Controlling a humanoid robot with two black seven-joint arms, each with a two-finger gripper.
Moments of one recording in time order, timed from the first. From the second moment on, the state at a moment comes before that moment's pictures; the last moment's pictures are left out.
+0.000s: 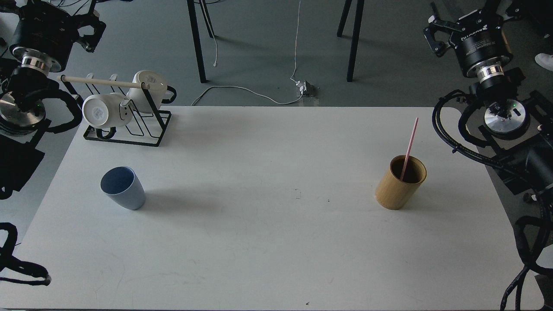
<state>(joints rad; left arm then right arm) -0.91 0.46 -0.85 -0.57 -0.26 -0.49 -0.22 0.90 -0.32 0.92 0.57 0.13 0.49 0.29</state>
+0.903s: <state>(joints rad) -0.92 0.72 -0.63 -0.94 0.43 -0.49 -0.19 0.89 -0.33 0.92 0.60 0.13 0.49 0.30</state>
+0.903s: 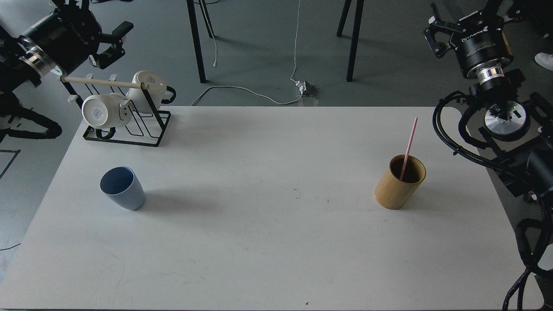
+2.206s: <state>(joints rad) -0.72 0.95 -0.31 -0.96 1.73 -0.22 -0.41 0.83 -0.36 0.97 0.62 0.13 0.49 0.30</state>
